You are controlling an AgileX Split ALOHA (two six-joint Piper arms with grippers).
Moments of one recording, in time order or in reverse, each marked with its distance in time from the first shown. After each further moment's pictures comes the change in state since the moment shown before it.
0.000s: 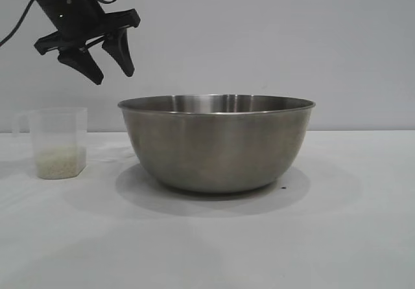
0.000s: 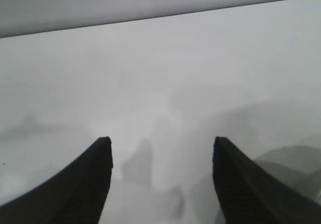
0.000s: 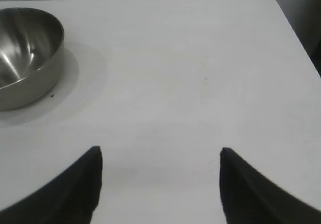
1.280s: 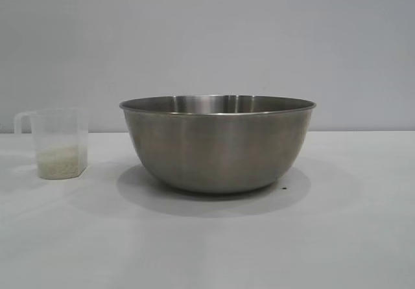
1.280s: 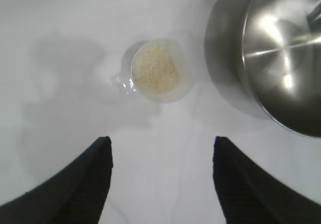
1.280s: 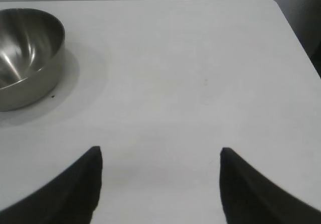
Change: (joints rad) left arm 0.082 -0.399 0.000 0.316 0.785 -0.200; right arm 0.000 0.000 0.000 0.000 -0.002 0.000
